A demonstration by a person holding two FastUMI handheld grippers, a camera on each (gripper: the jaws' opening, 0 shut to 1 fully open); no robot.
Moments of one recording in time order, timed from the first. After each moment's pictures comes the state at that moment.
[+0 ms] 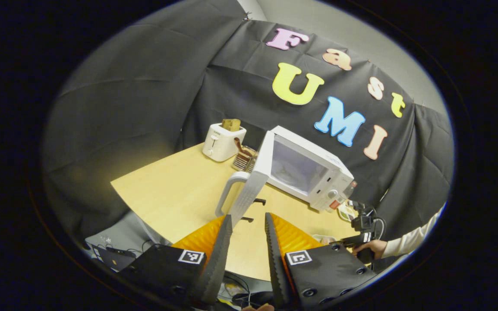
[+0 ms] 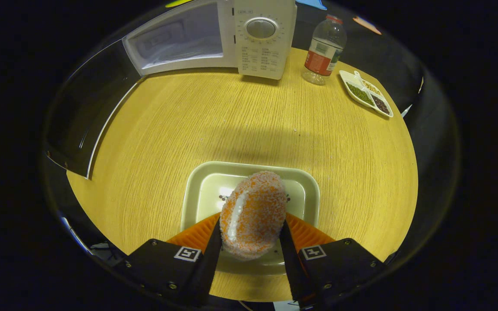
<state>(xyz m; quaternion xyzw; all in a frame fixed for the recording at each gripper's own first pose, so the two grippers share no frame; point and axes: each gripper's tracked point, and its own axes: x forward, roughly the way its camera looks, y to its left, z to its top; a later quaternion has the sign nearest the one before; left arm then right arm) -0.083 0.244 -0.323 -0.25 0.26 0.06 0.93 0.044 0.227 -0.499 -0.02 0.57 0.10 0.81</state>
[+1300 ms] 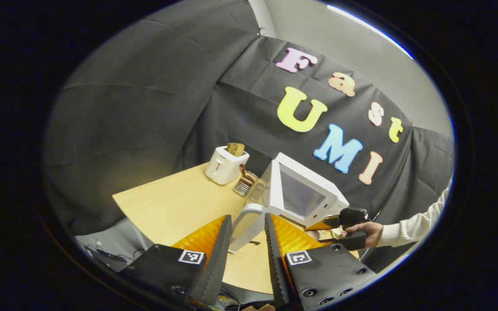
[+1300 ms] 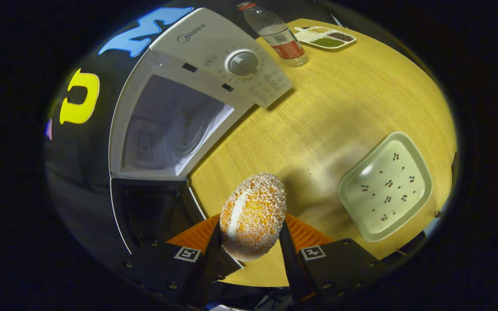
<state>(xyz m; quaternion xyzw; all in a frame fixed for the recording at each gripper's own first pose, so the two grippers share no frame) -0.072 0.309 -0.298 -0.29 0.17 0.07 0.94 0.136 0.398 -0.379 0.47 0.53 -0.01 0.71</state>
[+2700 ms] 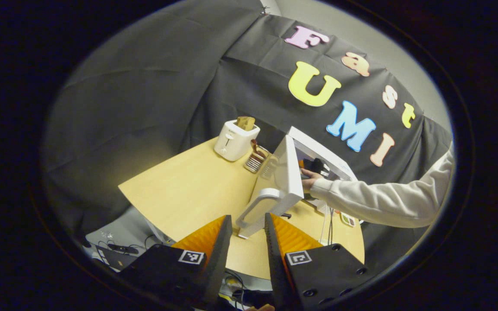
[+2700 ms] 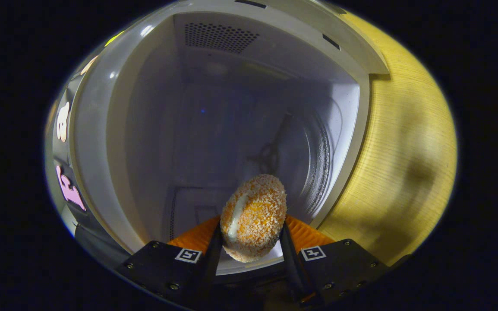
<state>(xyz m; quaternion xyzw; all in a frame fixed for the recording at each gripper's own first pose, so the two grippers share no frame) -0.063 0.310 -0.338 -0.28 0.29 0.06 0.91 0.372 0.521 -0.377 0.66 0.24 -0.04 0.71</state>
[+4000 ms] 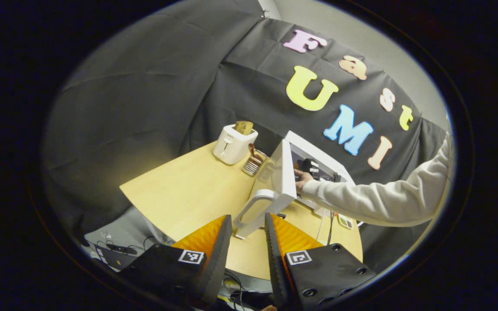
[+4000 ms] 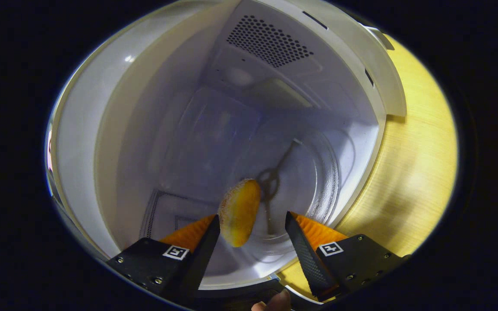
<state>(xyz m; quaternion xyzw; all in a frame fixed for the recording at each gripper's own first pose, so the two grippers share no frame) -0.078 0.312 -0.316 -0.28 0.26 0.07 0.92 0.377 0.484 -0.356 0.57 0.25 -0.08 0.78</state>
